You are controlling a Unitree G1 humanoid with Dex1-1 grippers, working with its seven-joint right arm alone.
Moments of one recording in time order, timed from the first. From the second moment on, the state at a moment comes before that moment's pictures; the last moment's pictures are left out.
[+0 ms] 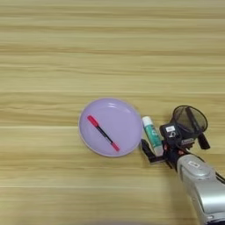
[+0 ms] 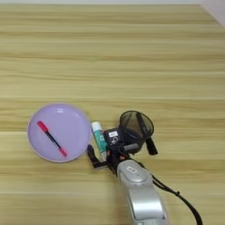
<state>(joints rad) 0.13 -0.16 0.01 -0.04 -0.07 0.47 0.23</state>
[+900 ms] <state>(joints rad) 0.18 -0.15 0.08 -0.33 0.02 0.54 0.29</state>
